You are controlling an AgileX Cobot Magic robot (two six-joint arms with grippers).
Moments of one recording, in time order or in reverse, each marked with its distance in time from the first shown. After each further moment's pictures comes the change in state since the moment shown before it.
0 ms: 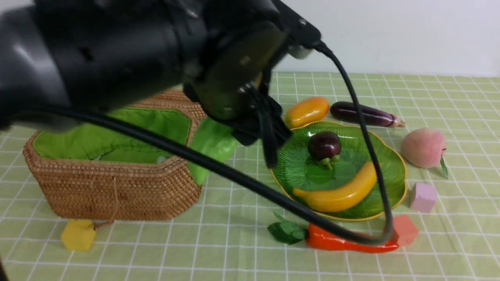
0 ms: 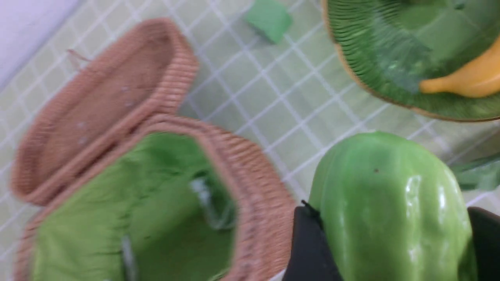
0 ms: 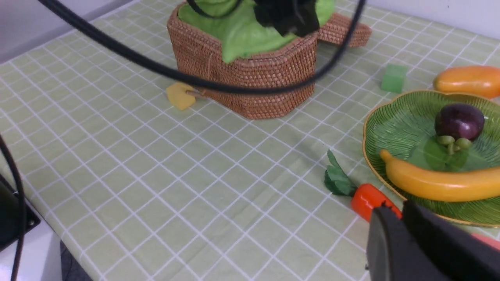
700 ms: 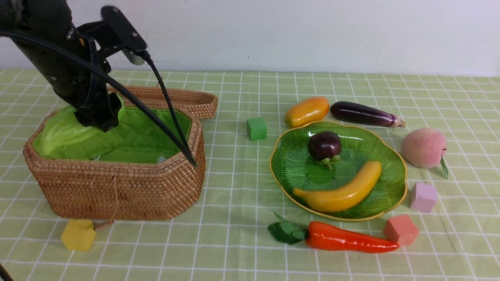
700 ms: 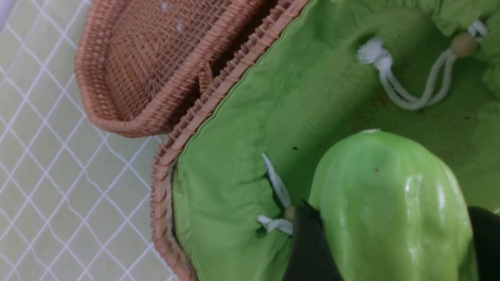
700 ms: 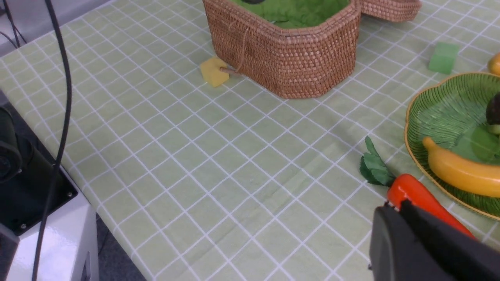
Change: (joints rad) right arm 0.000 0.083 -0.019 0.079 0.053 -0.082; left arm 0.645 0.098 0.066 -0.374 -0.113 0.877
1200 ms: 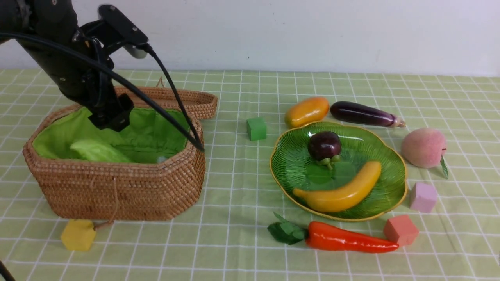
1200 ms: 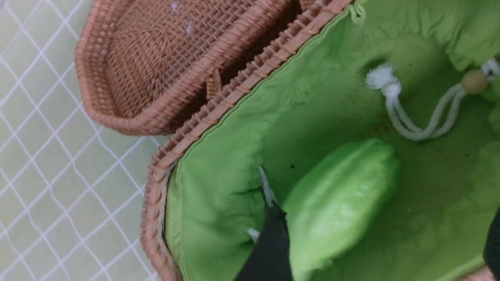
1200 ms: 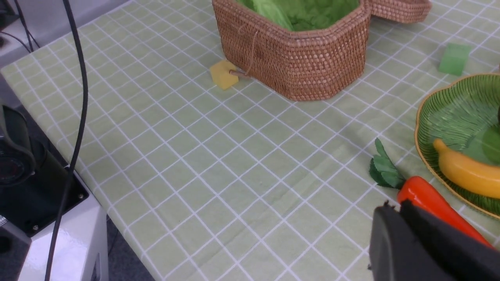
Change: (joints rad) right arm 0.000 0.000 0.000 0.014 0.004 -0.001; left arm 0.000 -0.033 0.001 -0.025 -0.026 -0.155
